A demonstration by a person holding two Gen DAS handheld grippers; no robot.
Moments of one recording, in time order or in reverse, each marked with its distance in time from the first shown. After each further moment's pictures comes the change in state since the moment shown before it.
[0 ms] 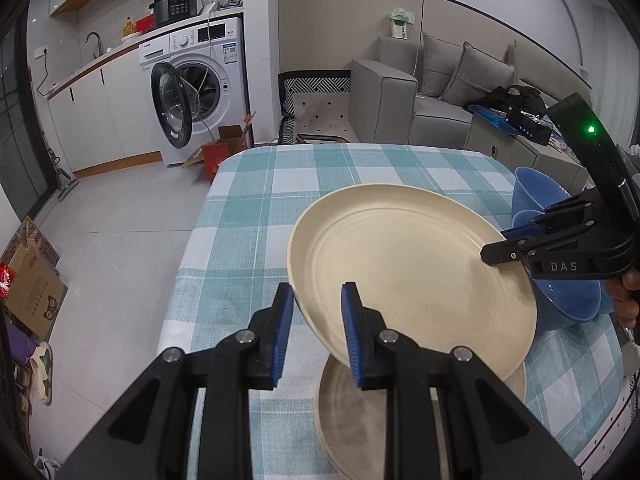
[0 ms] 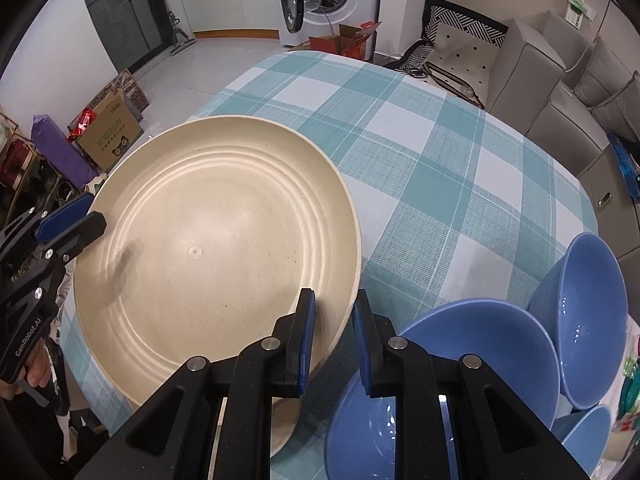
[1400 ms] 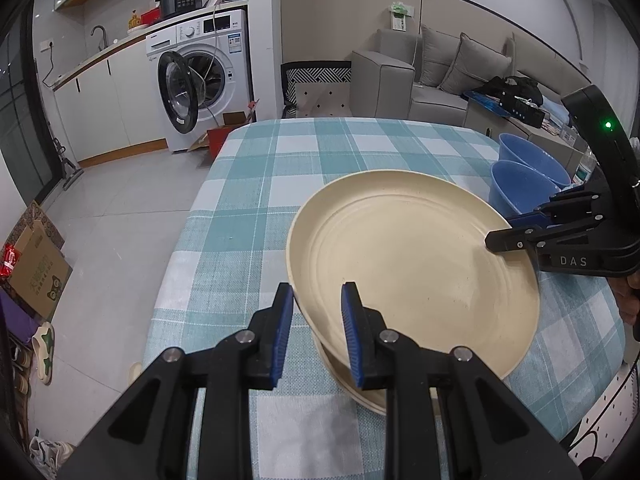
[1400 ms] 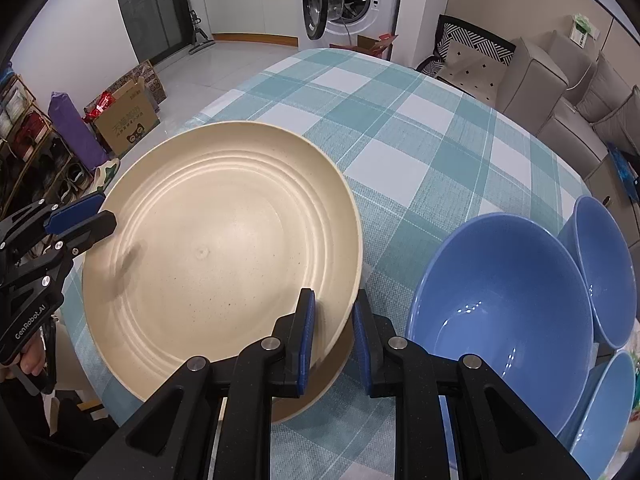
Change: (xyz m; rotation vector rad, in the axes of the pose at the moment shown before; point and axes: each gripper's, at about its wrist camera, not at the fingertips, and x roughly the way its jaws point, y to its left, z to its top) left arm -0.031 -0.009 -0.066 0.003 0.025 0.012; right arm -0.008 0.035 -0.069 -0.061 -0.058 -0.007
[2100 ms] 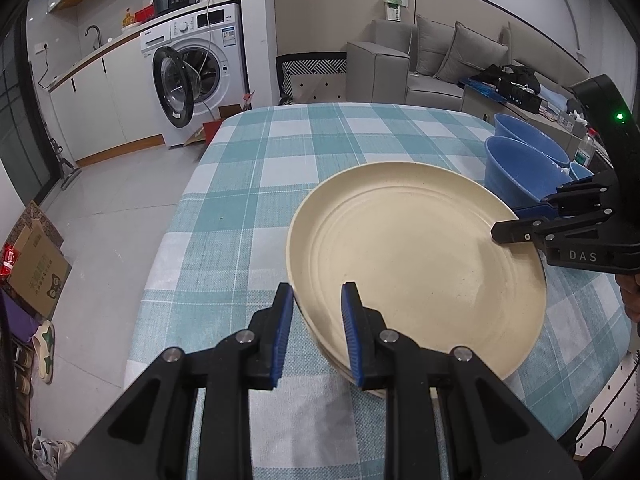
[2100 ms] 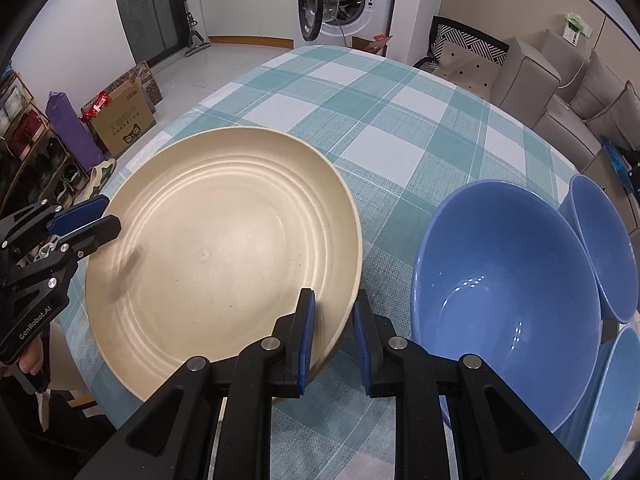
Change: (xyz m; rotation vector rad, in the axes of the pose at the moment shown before) left arm 0.006 -0.007 -0.017 0.016 0.026 0.000; right arm 0.003 0.004 -0.025 0.004 -0.016 -0.013
